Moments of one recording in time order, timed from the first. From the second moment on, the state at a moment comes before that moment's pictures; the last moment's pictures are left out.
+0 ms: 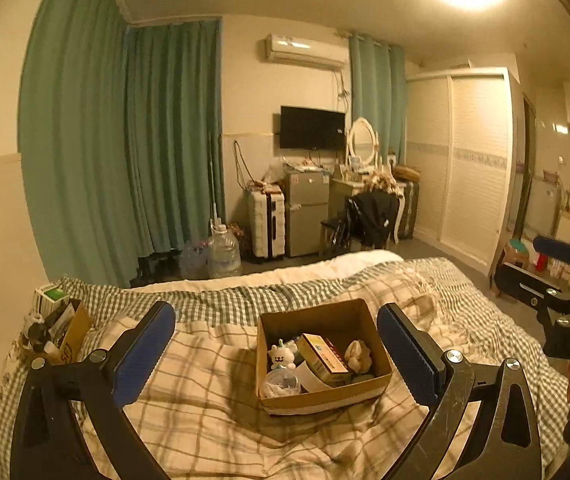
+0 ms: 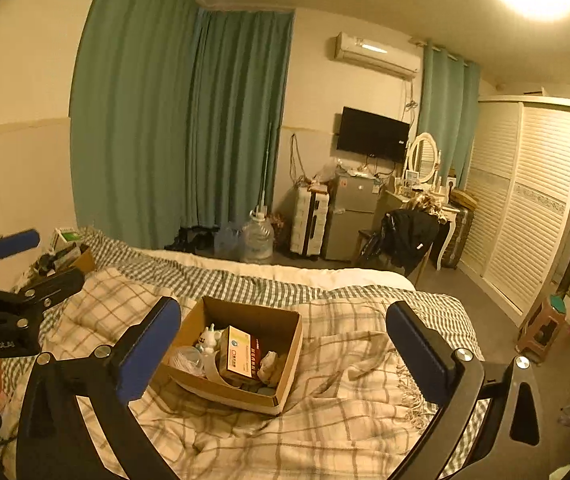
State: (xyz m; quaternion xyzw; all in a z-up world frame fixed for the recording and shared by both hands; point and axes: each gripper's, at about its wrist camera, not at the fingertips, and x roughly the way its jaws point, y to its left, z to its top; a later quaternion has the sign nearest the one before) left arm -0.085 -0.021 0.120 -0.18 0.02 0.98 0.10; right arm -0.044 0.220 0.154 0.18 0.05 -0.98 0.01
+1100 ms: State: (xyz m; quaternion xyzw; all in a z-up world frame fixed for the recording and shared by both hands) left arm -0.075 -0.002 -0.014 -0.17 0.01 0.98 0.04; right arm -0.068 0.222 0.002 0.17 0.02 -0.98 0.00
